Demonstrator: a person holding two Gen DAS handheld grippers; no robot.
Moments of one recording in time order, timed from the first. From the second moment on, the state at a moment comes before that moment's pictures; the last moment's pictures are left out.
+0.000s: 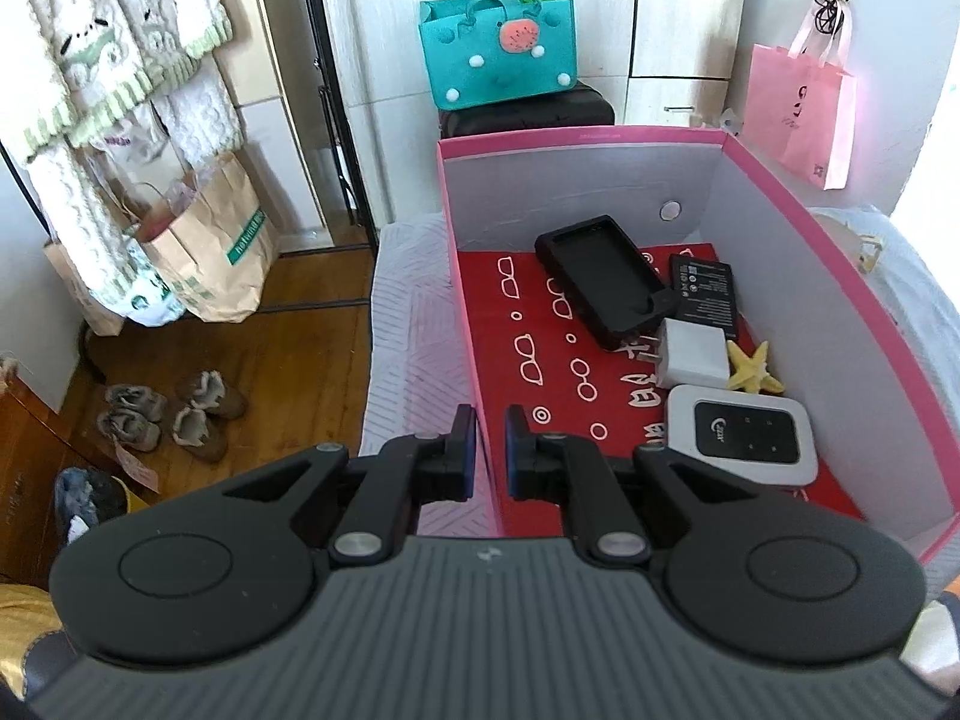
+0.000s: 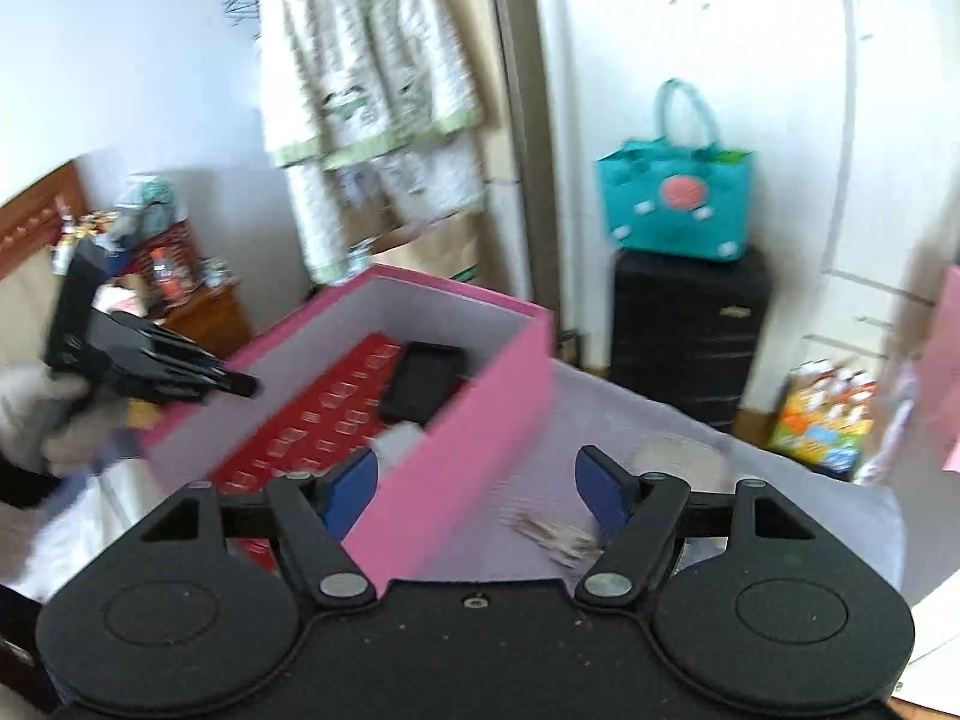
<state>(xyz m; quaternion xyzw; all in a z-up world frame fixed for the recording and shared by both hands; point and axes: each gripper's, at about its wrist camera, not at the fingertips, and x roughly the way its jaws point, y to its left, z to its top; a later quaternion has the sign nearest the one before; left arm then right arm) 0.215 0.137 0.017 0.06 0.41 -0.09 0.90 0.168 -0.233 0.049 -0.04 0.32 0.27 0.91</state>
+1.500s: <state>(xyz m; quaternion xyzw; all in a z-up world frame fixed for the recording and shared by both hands) 0.217 0.136 0.013 0.06 0.40 -0.08 0.91 0.213 -0.213 -0.074 -0.03 0.32 0.19 0.93</state>
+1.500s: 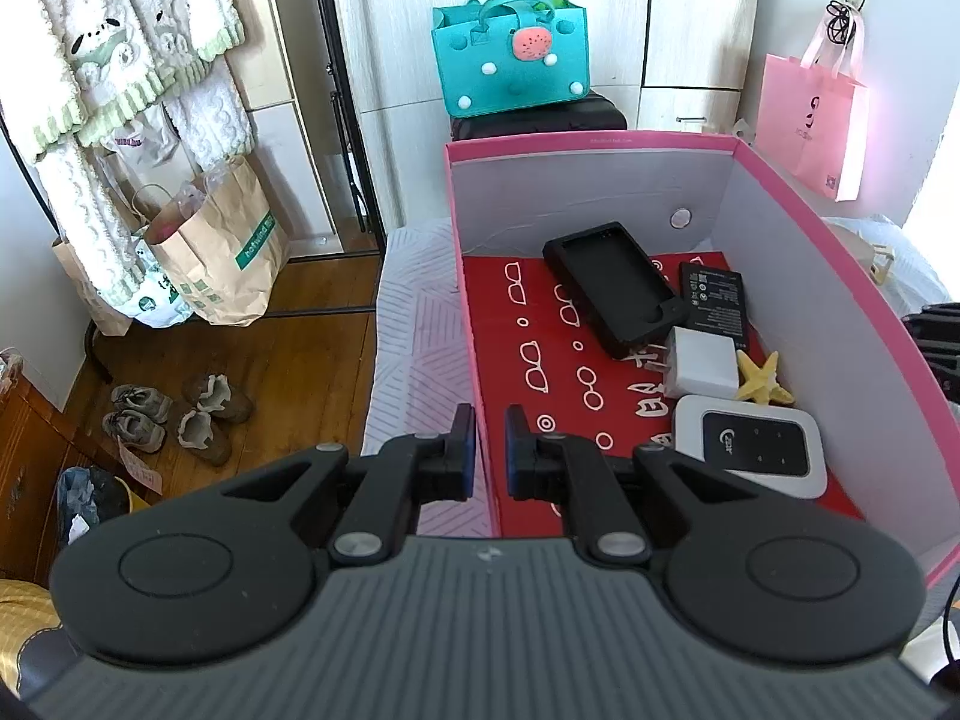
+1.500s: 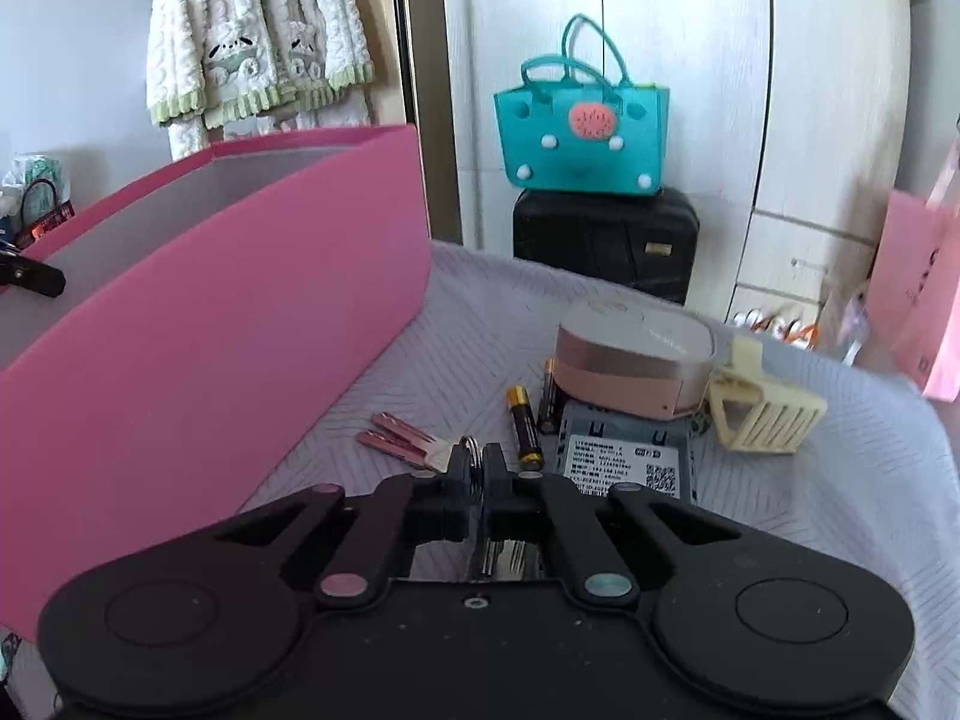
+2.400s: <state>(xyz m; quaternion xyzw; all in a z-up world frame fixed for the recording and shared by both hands) 0.220 0.123 0.015 0.14 0.41 -0.10 0.90 0.186 -0.196 0.066 0.05 0.26 0.32 0.91</state>
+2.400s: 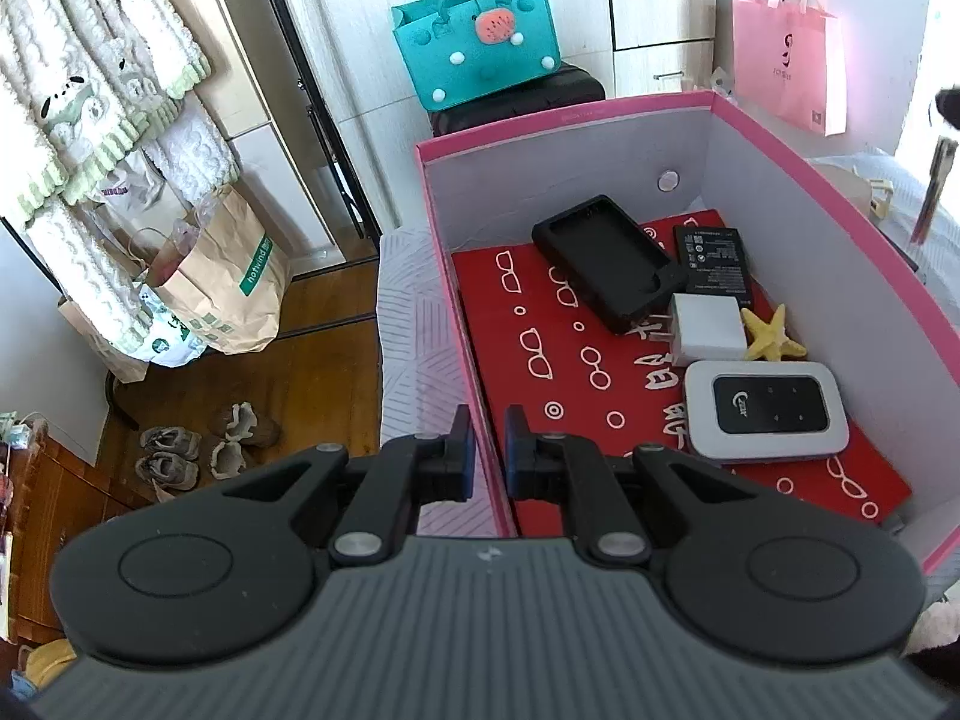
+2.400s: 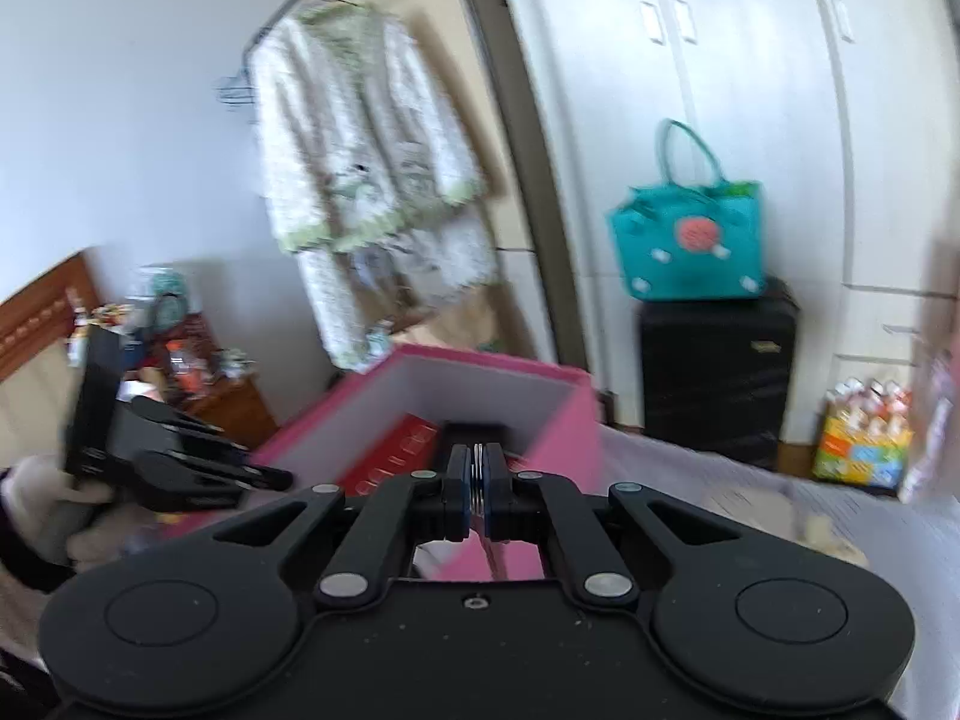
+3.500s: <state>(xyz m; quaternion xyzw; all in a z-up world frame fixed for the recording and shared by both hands) 0.223 0.133 0.014 0.09 0.41 -0.11 0.90 0.236 -0.110 0.038 0.03 0.38 0.35 0.86</state>
